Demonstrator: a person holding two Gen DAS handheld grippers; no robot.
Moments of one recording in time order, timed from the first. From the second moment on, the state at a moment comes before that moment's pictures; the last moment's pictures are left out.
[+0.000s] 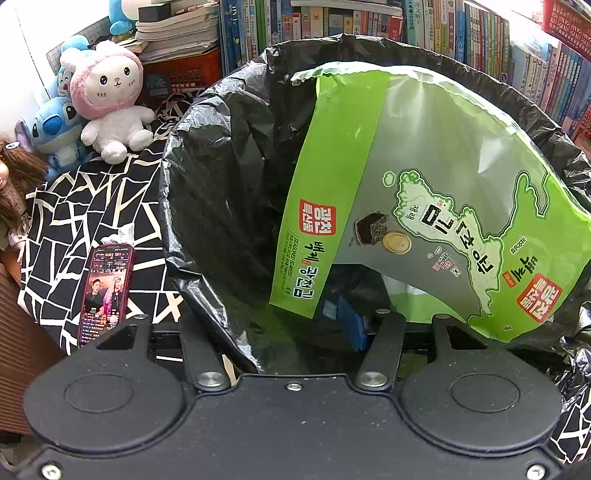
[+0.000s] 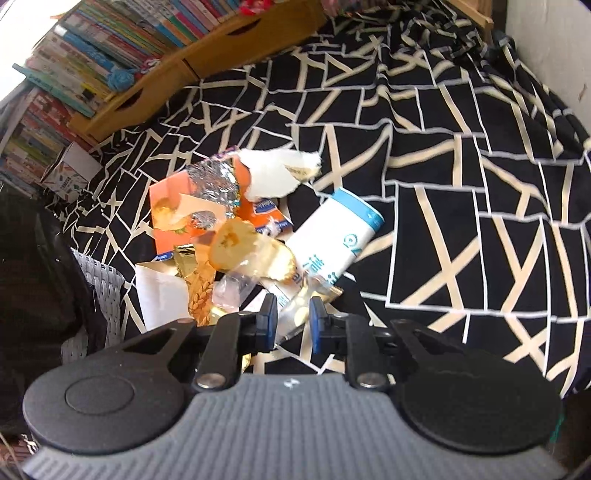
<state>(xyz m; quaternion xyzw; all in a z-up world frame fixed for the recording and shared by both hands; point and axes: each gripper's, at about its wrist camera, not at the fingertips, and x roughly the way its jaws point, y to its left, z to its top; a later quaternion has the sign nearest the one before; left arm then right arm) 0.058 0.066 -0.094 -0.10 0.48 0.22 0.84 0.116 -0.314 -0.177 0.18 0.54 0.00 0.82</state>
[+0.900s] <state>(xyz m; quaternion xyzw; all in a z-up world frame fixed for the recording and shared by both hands) 0.057 0.064 -0.093 -0.10 0.48 0.22 0.84 0.157 -0.303 -0.228 0.20 0.62 -0.06 0.76</state>
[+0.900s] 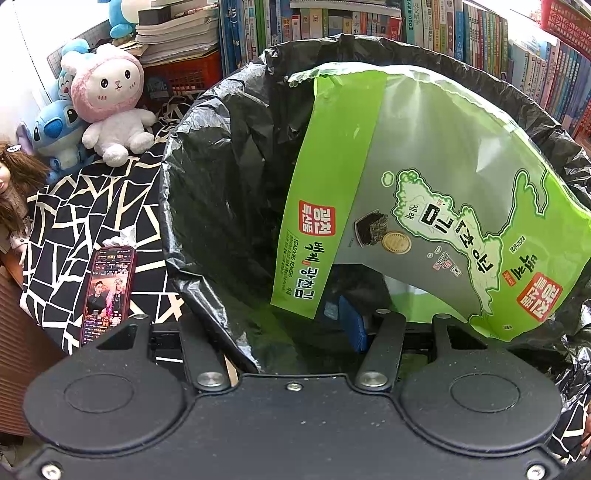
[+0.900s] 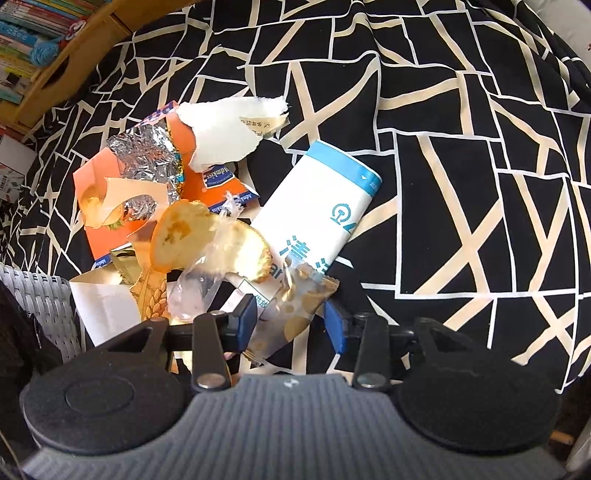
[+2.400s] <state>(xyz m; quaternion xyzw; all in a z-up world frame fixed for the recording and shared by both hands) 0.054 0.069 -0.093 -0.12 0.47 0.21 0.85 0.159 -0.175 0.007 0.21 0.41 0.27 0.84</state>
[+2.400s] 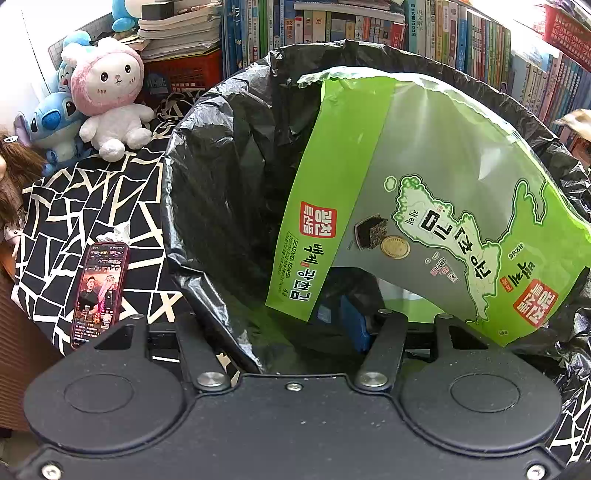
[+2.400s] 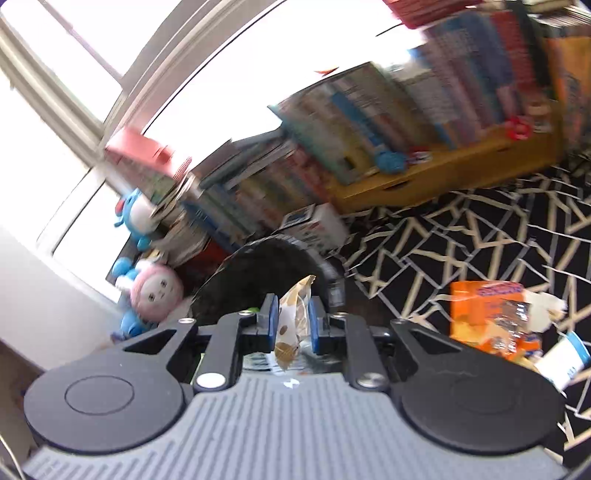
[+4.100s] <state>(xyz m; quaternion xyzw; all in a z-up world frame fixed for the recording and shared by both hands) 0.053 0.071 -0.094 -0.12 0.47 0.21 0.85 0.113 -0.164 -0.001 0.08 0.31 0.26 0.91</state>
